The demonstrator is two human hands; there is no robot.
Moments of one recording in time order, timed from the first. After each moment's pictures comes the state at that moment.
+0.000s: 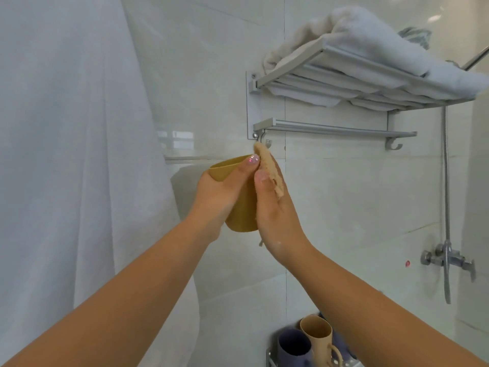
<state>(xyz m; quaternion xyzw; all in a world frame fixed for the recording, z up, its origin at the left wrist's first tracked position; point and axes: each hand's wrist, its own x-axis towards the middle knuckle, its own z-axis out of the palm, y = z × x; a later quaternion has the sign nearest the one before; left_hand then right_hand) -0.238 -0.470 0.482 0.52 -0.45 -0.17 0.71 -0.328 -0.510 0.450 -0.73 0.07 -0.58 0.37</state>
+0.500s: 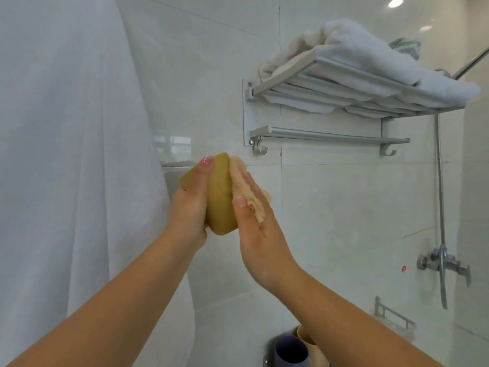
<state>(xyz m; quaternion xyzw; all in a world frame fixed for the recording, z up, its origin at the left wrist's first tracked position) -0.217 -0.464 0.476 0.43 -0.37 -0.21 0.80 -0.326 -0.496 0.432 -0.79 0.07 -0.53 0.32</state>
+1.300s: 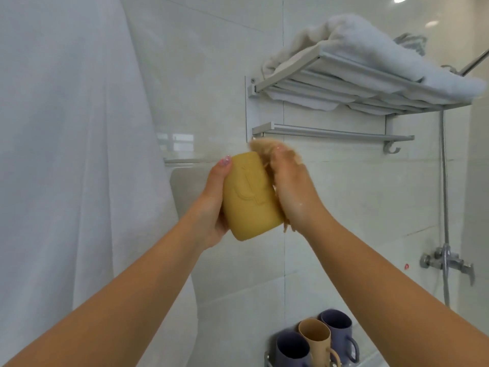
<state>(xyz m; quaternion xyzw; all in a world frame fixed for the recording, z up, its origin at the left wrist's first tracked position) -0.238 -0.457 0.478 0.42 -0.46 -0.33 0.72 -0.349 -0.530 0.497 -0.73 0.17 -0.58 0.32</state>
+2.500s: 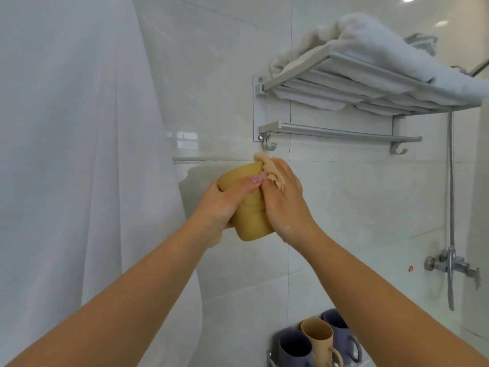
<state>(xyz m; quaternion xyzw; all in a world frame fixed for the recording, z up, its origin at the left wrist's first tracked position) -0.223 -0.472 0.469 0.50 -0.47 -0.24 0.69 -0.331 -0.534 0.465 -0.78 0.14 -0.56 0.22</state>
